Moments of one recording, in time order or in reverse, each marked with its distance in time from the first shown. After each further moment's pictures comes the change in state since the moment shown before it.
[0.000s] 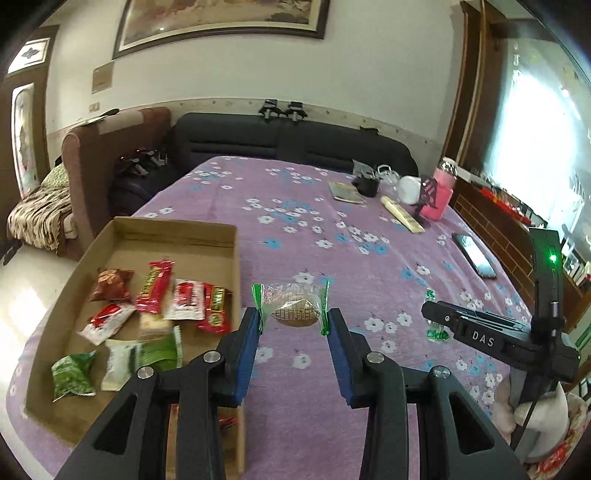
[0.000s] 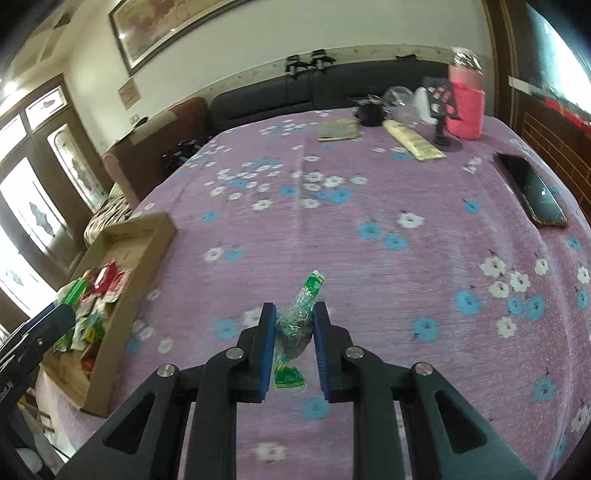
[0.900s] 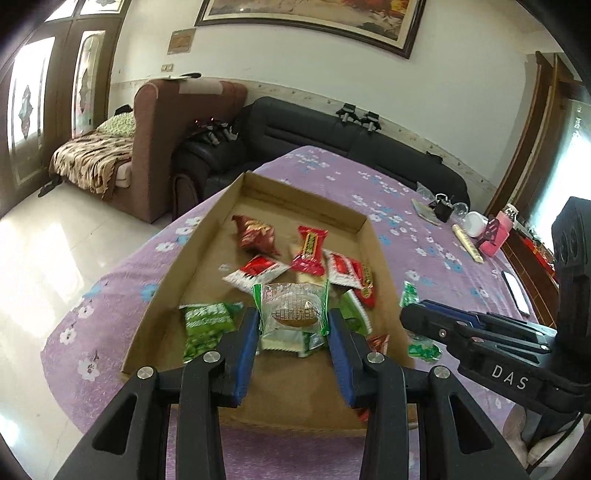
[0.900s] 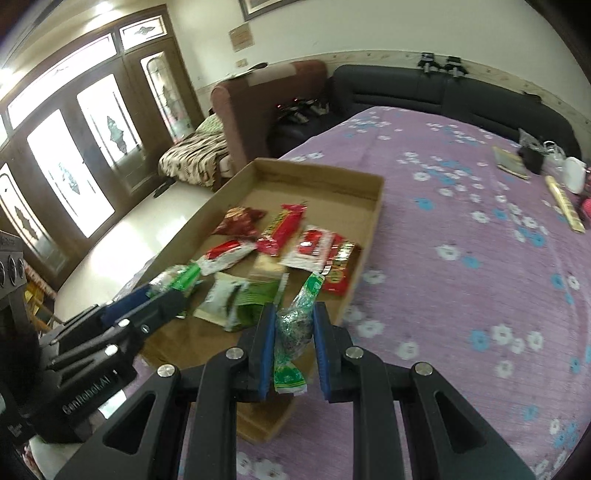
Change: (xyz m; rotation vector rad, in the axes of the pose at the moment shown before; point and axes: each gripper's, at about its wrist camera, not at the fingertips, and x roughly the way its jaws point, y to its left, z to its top) left arm -0.030 0.136 -0.040 -0.238 0.010 0.120; right arm 0.026 0.209 -0.021 -0.306 0.123 0.244
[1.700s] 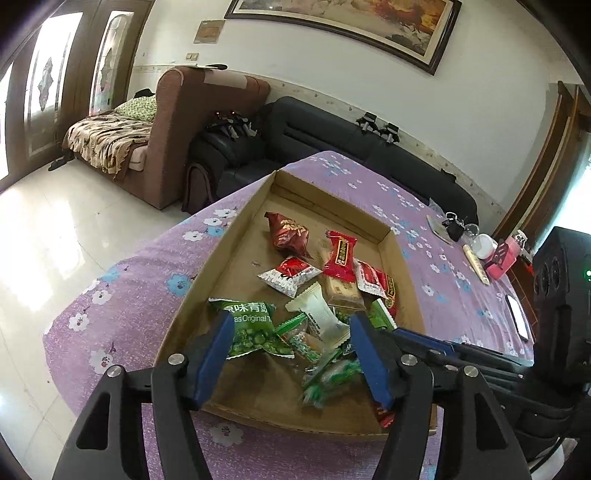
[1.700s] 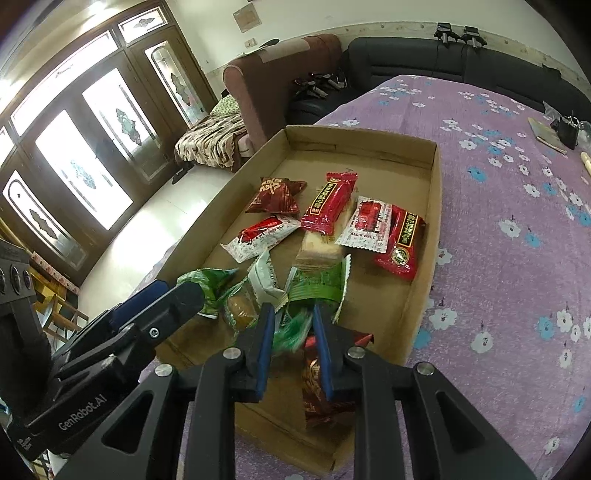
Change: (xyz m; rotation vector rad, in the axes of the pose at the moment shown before) left arm 0.000 0.030 0.001 -0.102 -0.016 0.001; right arm 0.033 0.020 -0.003 0.048 0.076 0.087
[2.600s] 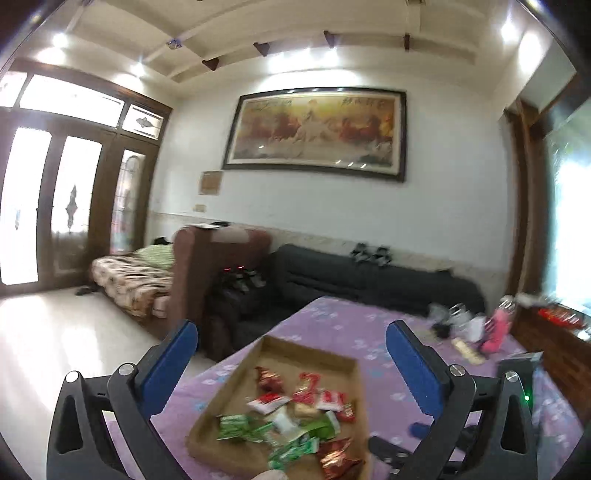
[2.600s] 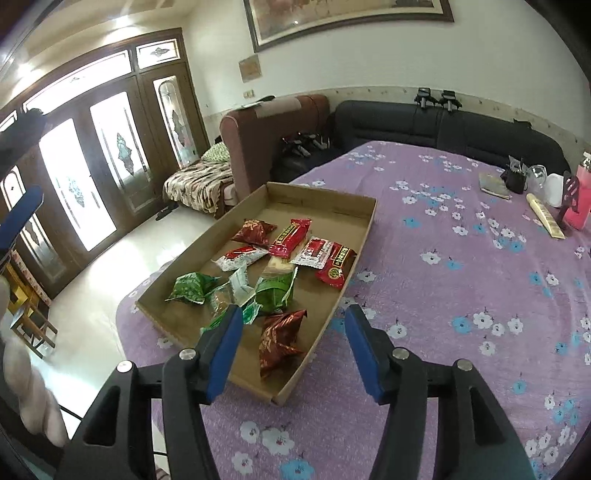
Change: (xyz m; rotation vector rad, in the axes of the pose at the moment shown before) left arm -0.135 -0.076 -0.009 0.166 -0.581 0.133; right arm -0.087 -0.012 -0.049 -0.100 -0.249 -0.117
